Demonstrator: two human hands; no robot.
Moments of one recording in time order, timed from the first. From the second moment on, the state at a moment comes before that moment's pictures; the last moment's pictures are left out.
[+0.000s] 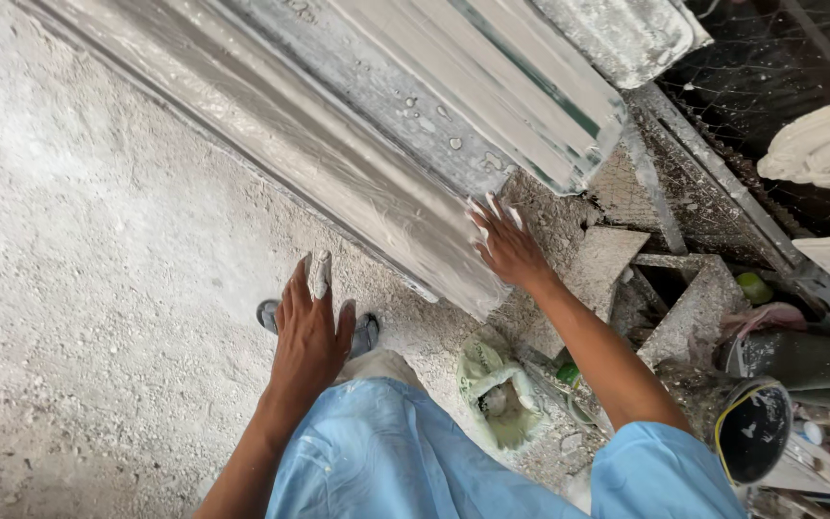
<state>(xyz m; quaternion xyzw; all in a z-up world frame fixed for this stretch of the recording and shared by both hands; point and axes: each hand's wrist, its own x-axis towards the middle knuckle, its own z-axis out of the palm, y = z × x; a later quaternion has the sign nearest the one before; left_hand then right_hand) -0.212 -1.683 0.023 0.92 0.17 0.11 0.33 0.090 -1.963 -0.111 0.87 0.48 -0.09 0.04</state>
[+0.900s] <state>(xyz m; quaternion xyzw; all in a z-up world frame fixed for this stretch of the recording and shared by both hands) -0.222 -1.713 0.035 0.92 0.18 0.12 0.33 0.004 -2.056 -0.100 0.91 0.39 -0.10 -0.07</state>
